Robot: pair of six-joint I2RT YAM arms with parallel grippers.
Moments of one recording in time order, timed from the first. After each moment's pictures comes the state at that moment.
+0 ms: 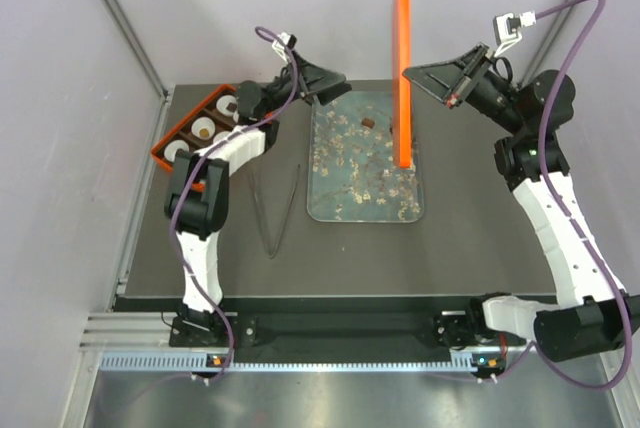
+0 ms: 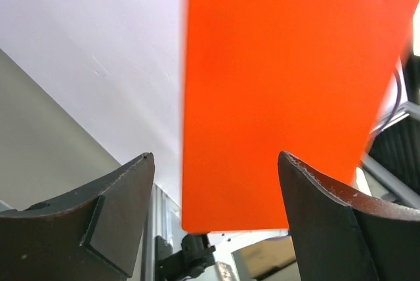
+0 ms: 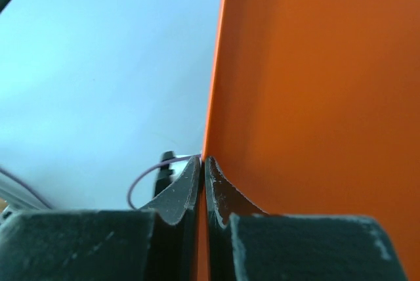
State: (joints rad) left arm -0.30 2.02 1.50 1.21 0.94 -1.63; right arm 0.18 1.19 1.33 0.23 -0.75 1.07
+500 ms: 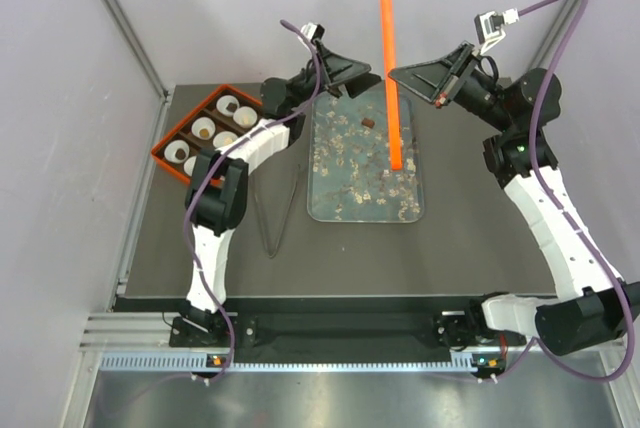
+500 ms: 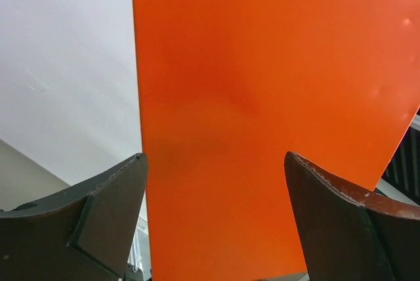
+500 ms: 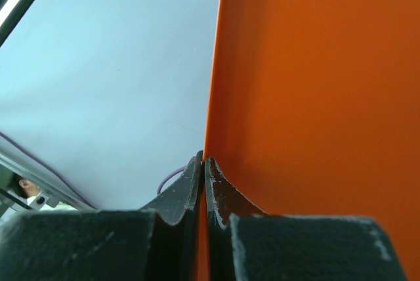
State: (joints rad) left arm -0.42 2.19 1.74 1.26 0.85 -1.77; right arm 0.26 1.23 1.35 0.31 -0.75 1.15
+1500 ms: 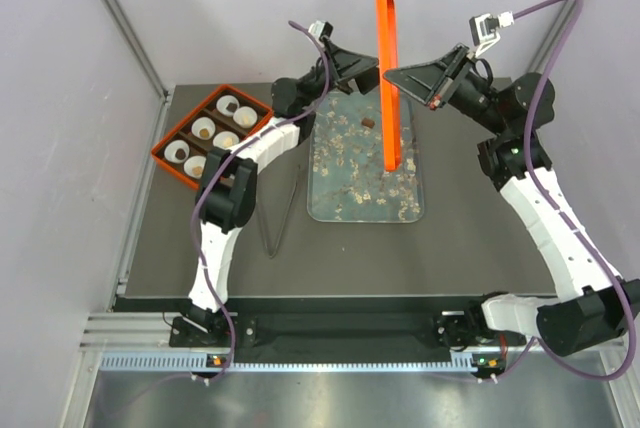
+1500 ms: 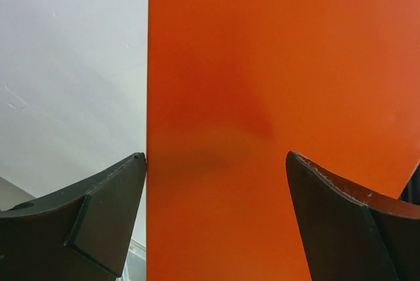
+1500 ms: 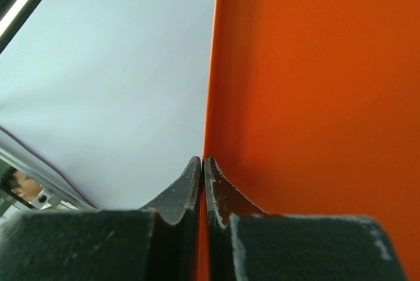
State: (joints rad) left arm -0.46 2.26 1.86 1.26 0.77 -1.81; right arm 0.30 1.23 1.33 0.36 -0.71 1.15
